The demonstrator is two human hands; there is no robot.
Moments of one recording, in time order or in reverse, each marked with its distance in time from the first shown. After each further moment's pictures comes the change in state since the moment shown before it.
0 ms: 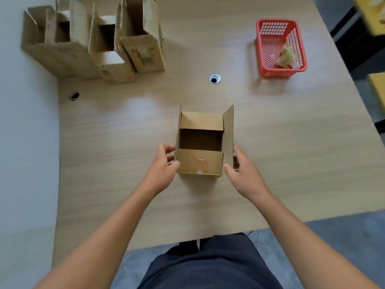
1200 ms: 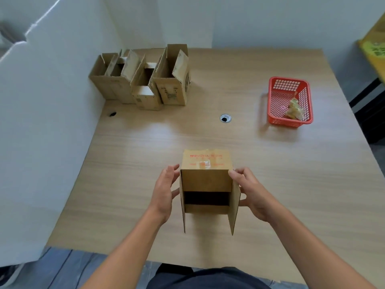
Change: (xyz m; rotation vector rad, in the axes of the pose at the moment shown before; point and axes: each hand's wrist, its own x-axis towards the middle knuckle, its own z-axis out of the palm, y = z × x) left_hand -0.042 0.036 0.079 -0.575 0.348 0.036; right_hand 0.028 0.005 -0.092 0.501 -0.393 0.142
